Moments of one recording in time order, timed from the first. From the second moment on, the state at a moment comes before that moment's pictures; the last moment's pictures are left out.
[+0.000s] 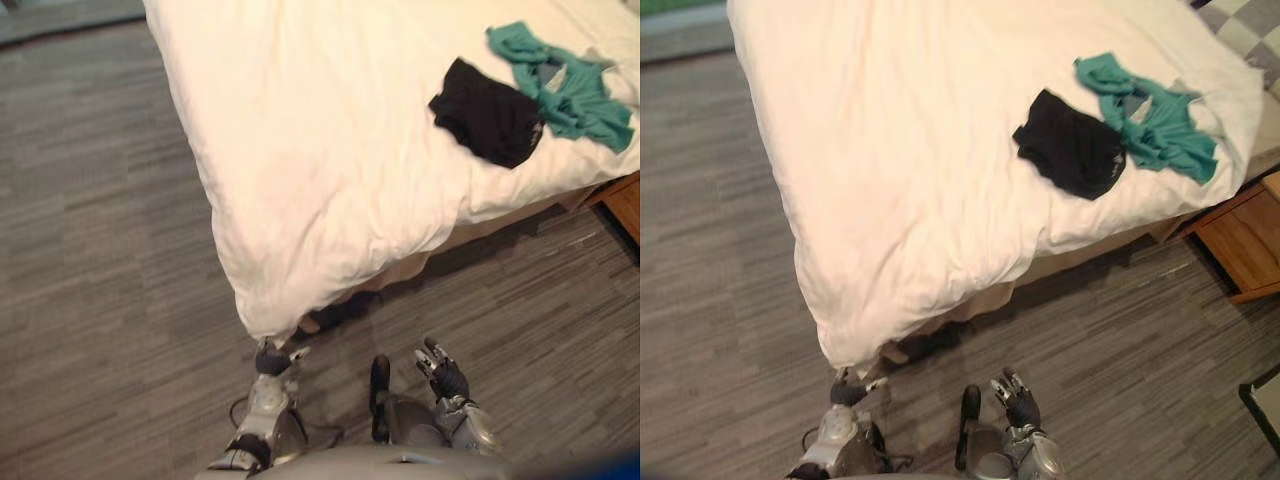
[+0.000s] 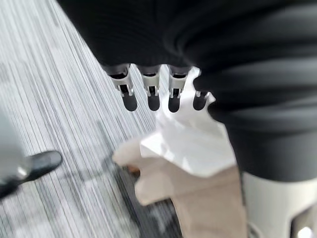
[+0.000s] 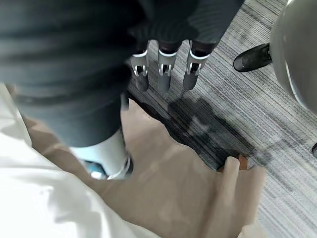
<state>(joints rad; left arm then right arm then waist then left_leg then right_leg) -0.04 -0.01 0.06 1.07 0.10 -0.22 0.37 0.04 0.01 -0.11 1.03 0.37 -0.32 0.22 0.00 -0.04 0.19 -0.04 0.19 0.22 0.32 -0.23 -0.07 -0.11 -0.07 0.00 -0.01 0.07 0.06</state>
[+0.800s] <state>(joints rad) 0.04 0.08 0.06 1.13 0.11 -0.18 0.29 0.20 0.00 -0.23 1.07 0.45 -0.38 0.23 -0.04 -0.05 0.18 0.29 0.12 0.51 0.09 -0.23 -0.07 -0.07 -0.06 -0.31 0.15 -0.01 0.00</state>
